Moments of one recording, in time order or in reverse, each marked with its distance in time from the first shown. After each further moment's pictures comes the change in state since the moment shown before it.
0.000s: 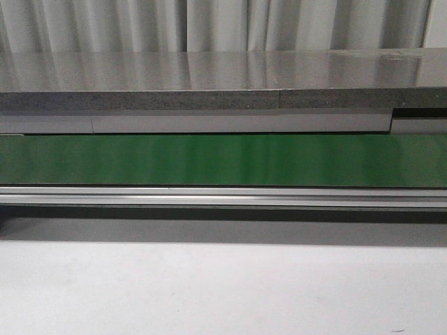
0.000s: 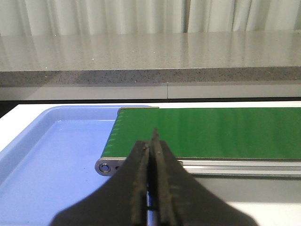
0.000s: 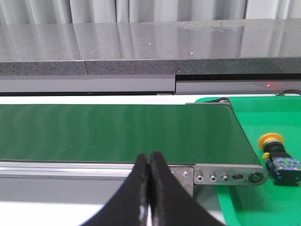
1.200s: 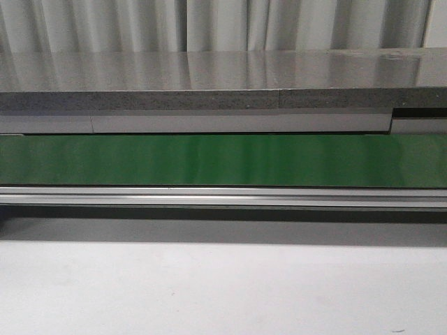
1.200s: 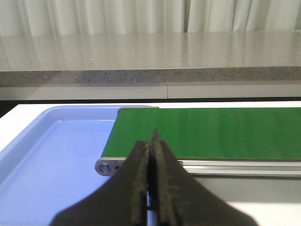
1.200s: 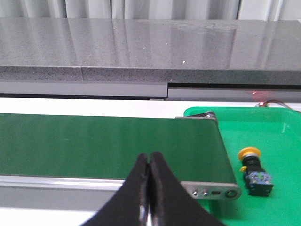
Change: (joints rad) left arm 0.000 0.000 0.000 0.000 0.000 0.000; right arm 0.000 0.077 -0.307 -0.039 0.299 0.000
